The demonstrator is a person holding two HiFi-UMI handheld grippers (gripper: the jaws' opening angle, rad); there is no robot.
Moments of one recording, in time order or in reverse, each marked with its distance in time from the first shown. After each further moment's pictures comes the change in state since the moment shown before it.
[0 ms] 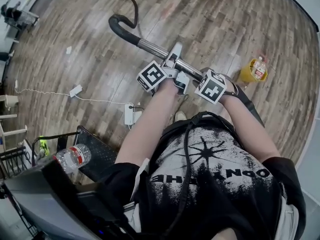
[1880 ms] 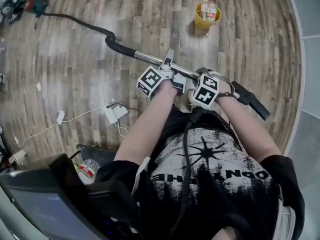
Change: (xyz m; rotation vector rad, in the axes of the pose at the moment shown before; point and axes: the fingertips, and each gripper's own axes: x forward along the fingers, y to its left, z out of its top) left arm -0.004 0.035 -0.368 -0.231 0.323 0.227; right arm -0.055 0.095 -0.334 0.311 0.188 -0.128
